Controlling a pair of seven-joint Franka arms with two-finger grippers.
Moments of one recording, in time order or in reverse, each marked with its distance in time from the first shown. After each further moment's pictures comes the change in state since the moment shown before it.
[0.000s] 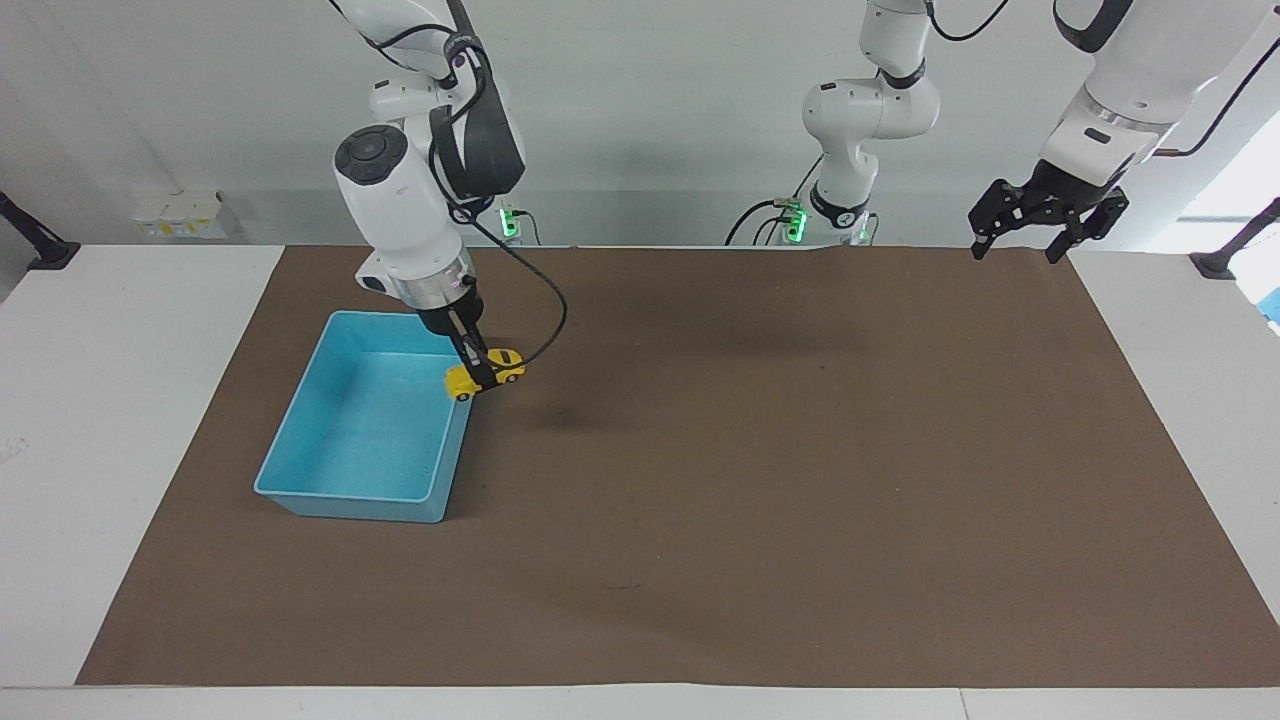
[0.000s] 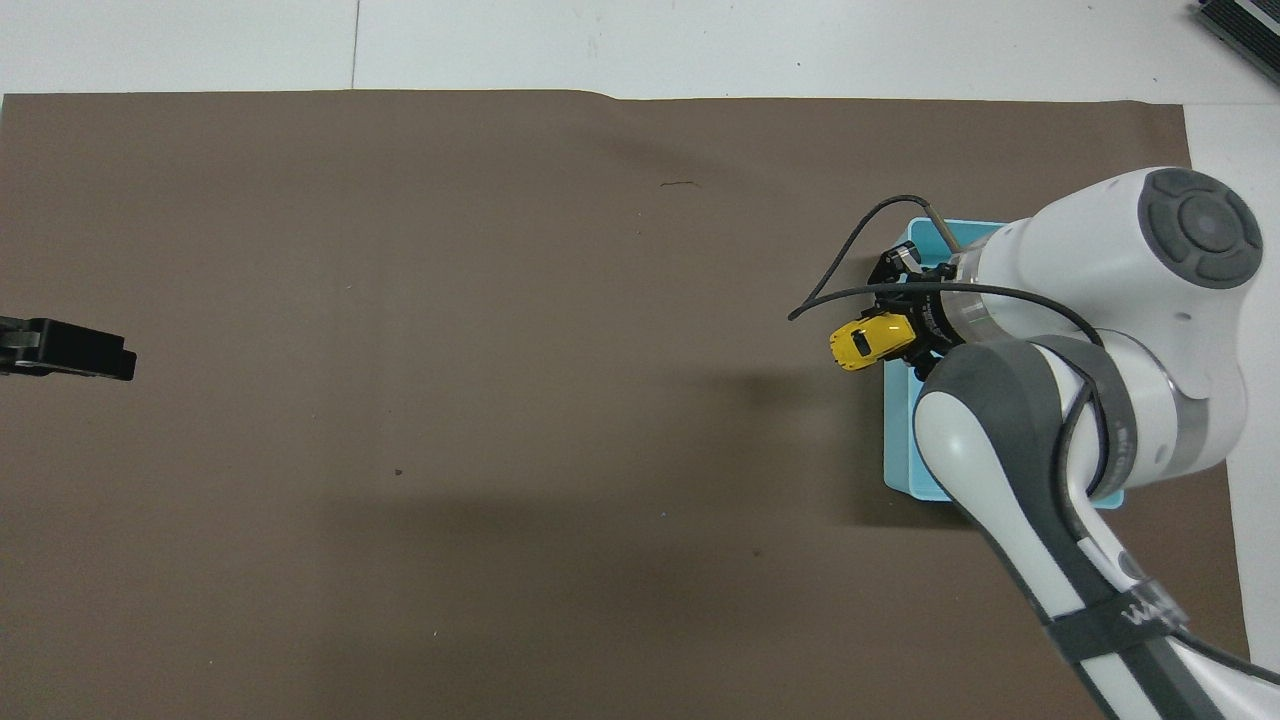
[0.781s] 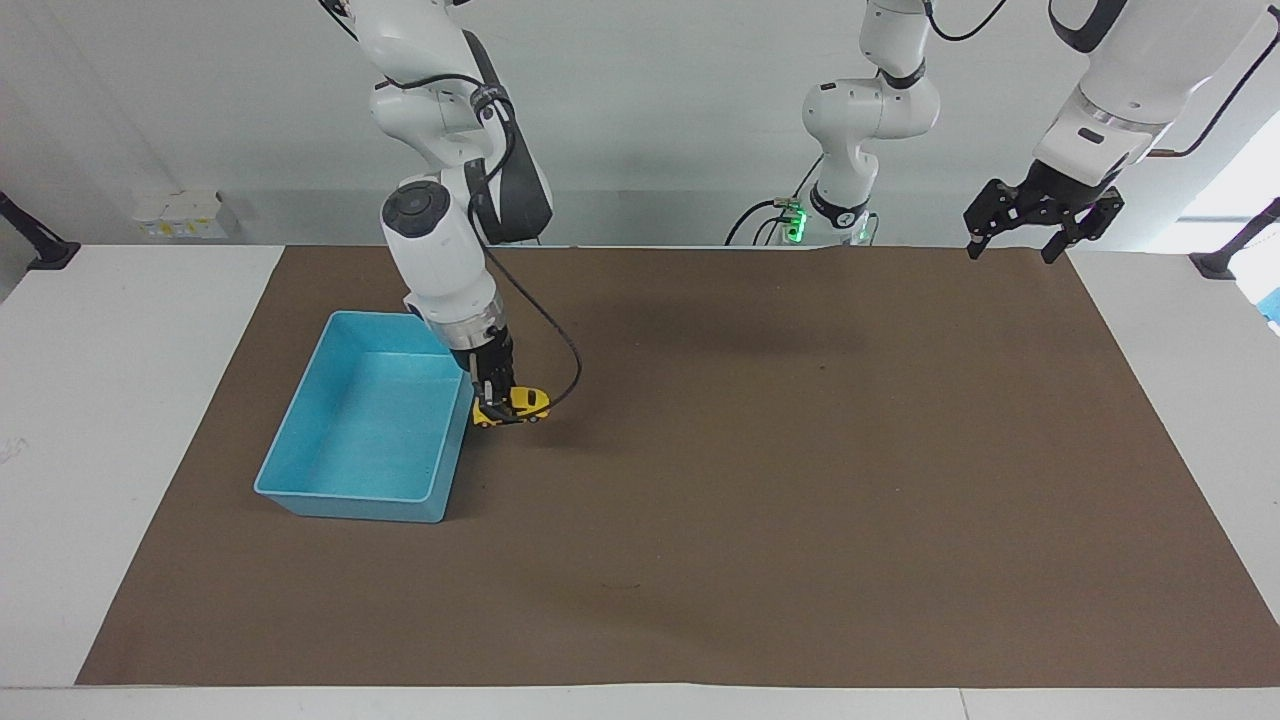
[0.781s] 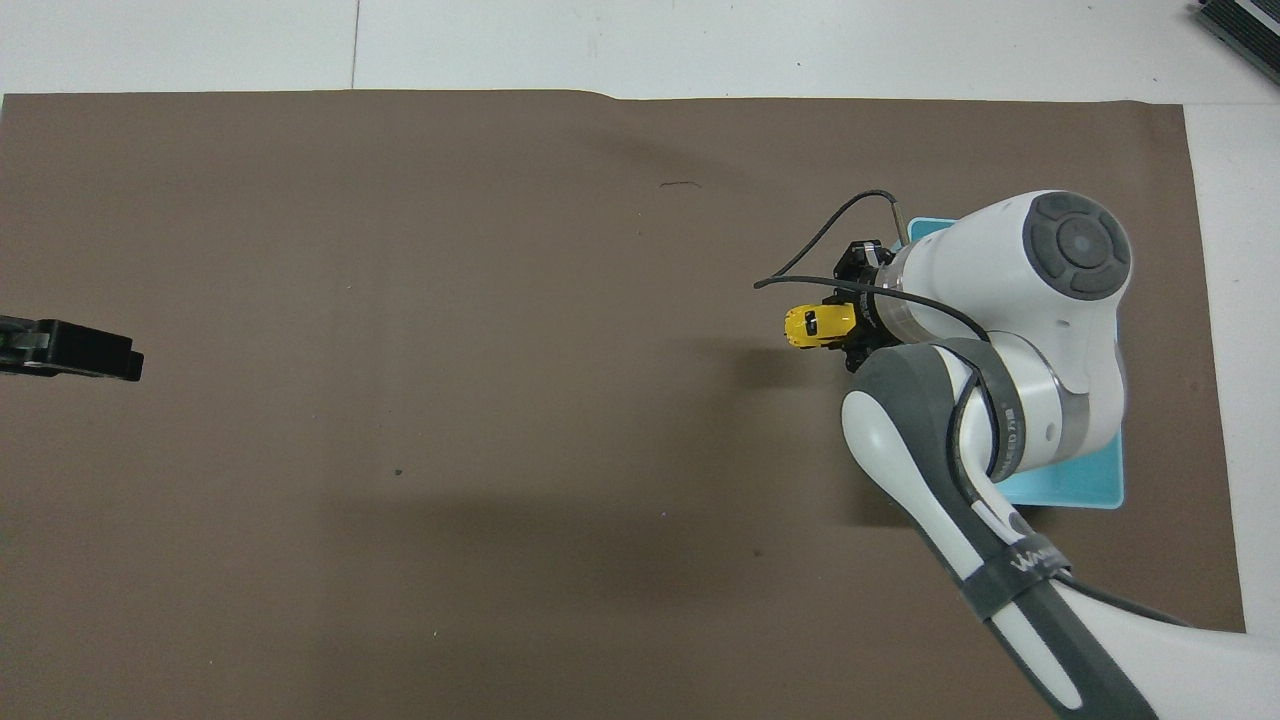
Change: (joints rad) left arm -0.001 0.000 -0.010 0.000 0.000 -0.001 0.000; right arm 0.055 0.073 0.012 -0.023 -0.002 0.158 0.426
